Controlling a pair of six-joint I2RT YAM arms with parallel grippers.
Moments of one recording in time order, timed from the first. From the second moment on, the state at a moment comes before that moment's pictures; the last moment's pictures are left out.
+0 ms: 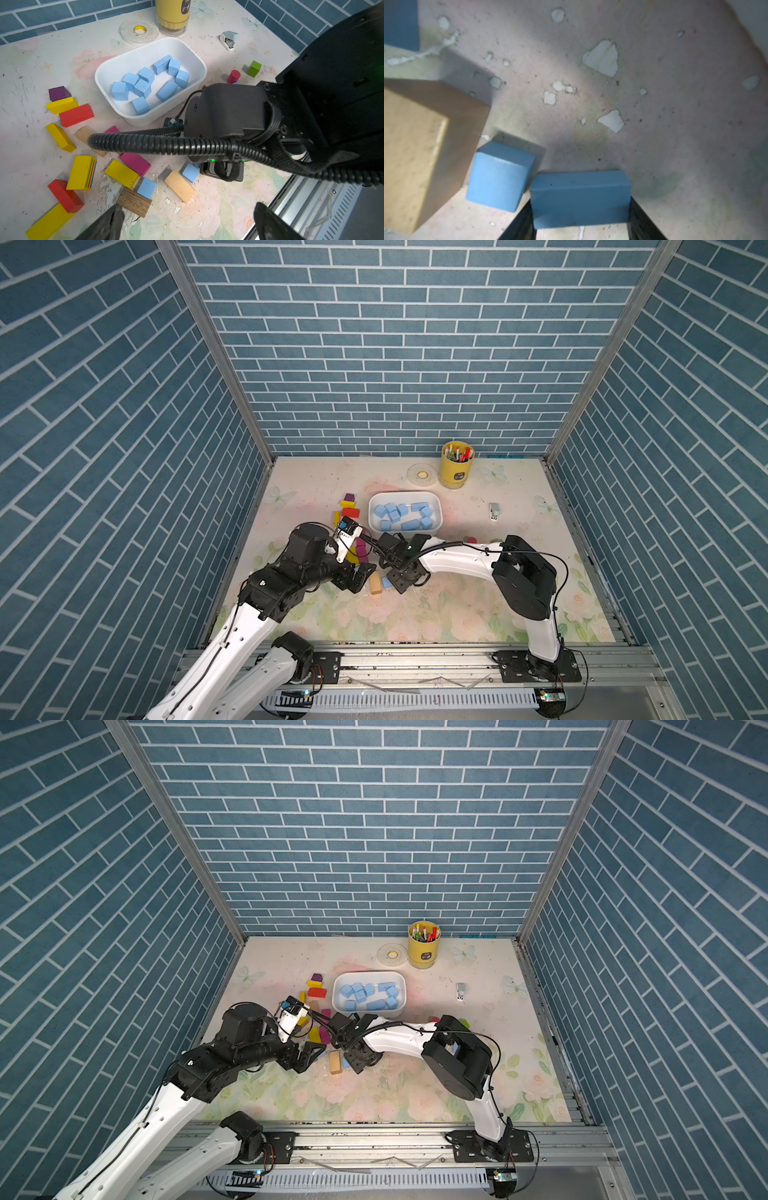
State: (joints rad) left arm -0.50 0.76 0.84 -0.78 0.24 -0.01; right arm 1.11 2.01 1.41 -0.77 0.14 0.31
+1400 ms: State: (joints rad) left arm -0.50 0.73 0.84 -0.78 0.25 -0.01; right arm 0.80 2.14 1.90 -0.87 0.14 0.31
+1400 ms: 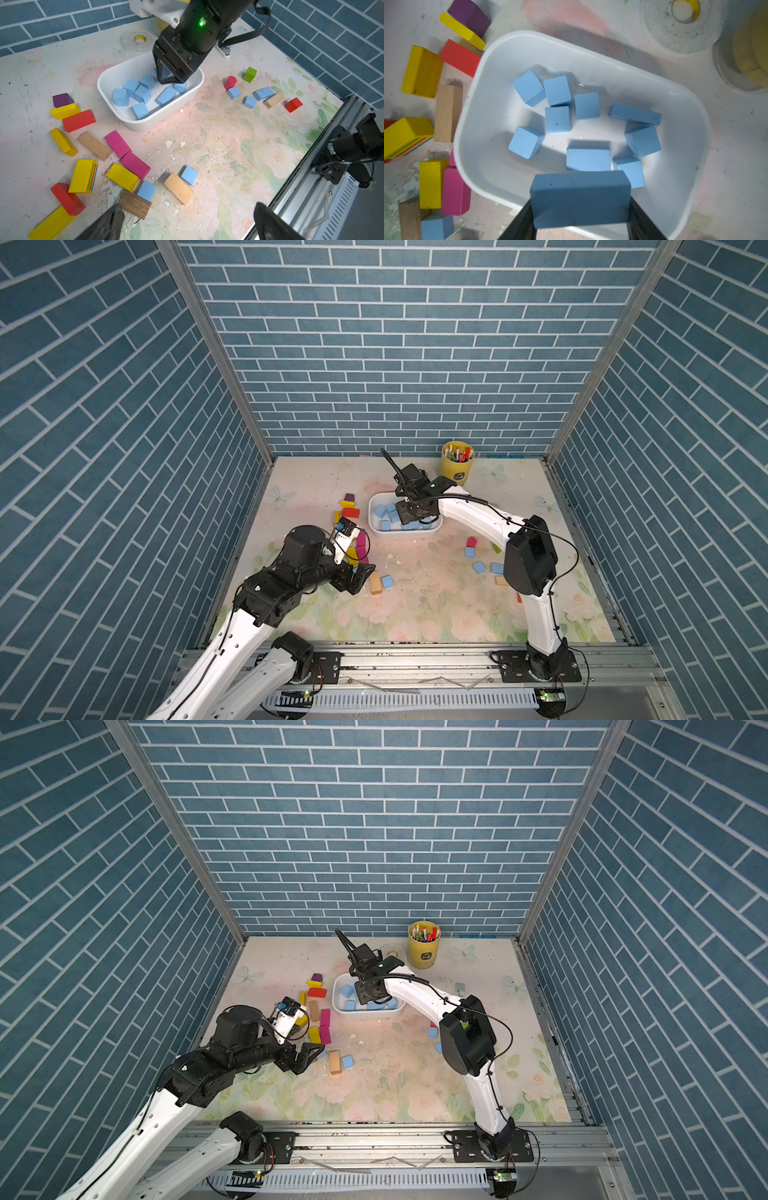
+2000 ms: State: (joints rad) left arm -0.50 0.73 0.84 -0.78 0.25 -0.01; right arm 0.75 2.36 2.09 -0.95 0.12 0.31
